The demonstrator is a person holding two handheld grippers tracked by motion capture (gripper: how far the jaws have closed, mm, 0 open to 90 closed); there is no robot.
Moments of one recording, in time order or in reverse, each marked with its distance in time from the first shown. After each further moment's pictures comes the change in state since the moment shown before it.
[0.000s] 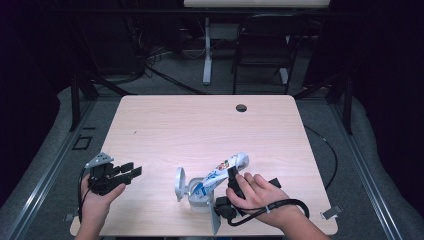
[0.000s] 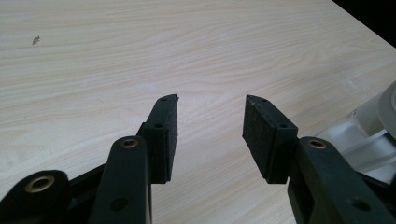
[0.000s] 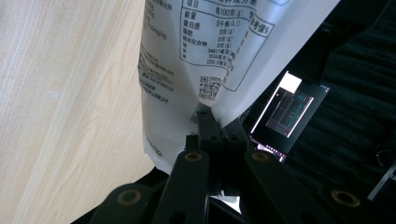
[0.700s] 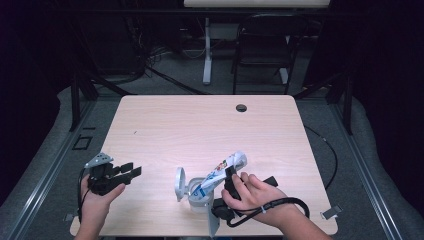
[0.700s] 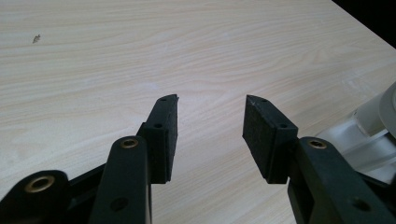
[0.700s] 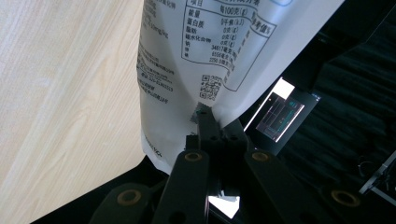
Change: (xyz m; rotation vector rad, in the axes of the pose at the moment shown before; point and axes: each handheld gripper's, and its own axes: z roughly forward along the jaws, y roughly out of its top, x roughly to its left) left arm 0.001 -0.001 0.000 0.003 0.003 -0.005; right arm -0.007 0.006 -0.004 0.015 -0.008 -0.100
